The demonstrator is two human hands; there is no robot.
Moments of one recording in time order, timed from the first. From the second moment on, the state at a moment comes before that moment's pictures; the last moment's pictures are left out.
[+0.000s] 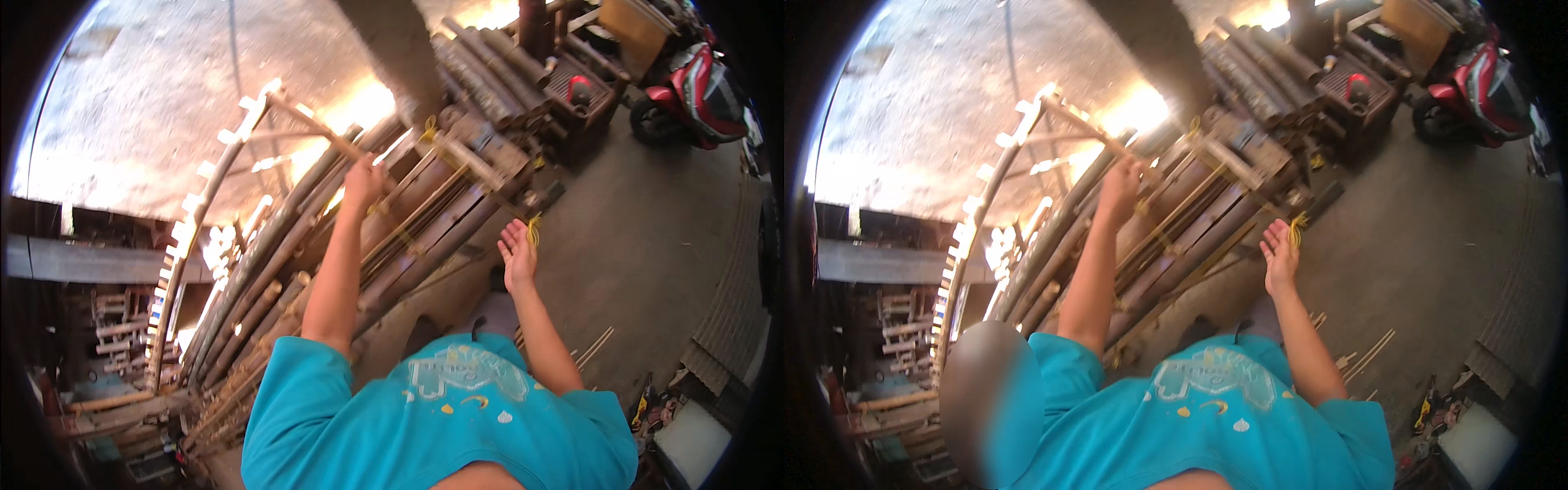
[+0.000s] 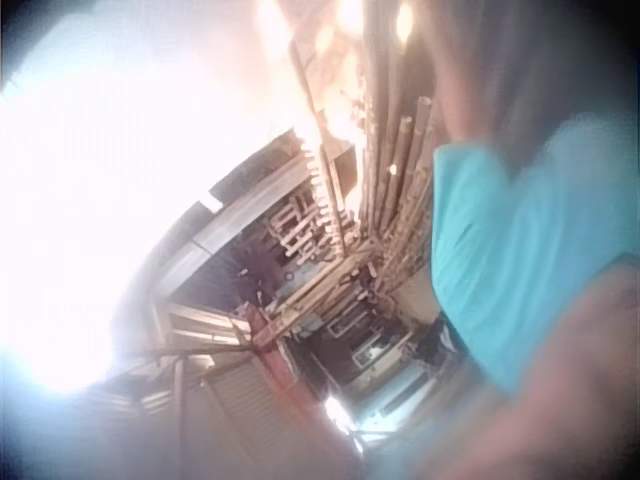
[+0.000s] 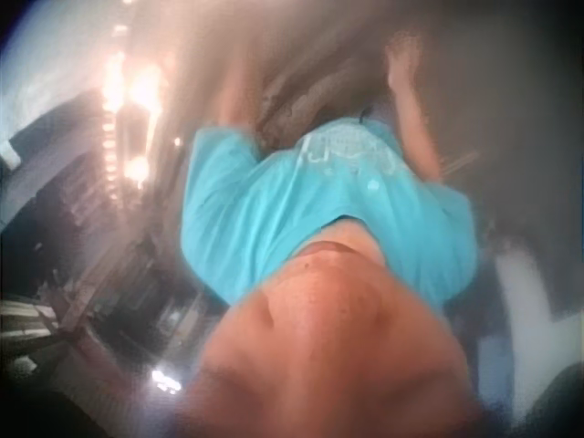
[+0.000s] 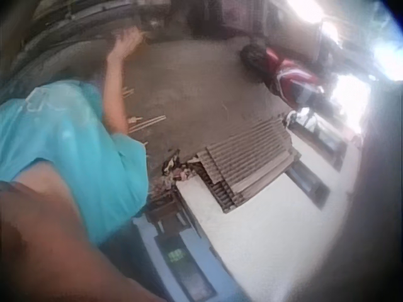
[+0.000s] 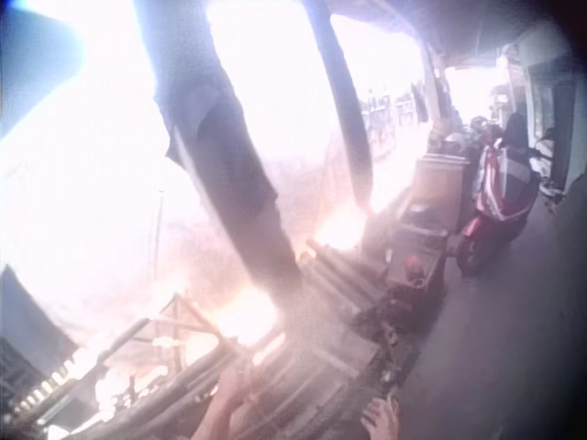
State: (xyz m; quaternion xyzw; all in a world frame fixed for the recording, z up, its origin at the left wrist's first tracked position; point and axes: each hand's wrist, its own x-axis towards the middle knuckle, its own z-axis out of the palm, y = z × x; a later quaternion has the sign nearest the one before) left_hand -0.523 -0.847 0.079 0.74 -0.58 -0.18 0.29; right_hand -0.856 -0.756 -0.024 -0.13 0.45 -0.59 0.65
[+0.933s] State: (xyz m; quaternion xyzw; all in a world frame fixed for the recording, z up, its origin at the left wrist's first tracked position) left_hand -0.483 -0.567 0.051 0.83 -0.48 -0.14 0.25; right_hand -0.668 -0.609 0.090 -0.88 0.07 0.04 0.48
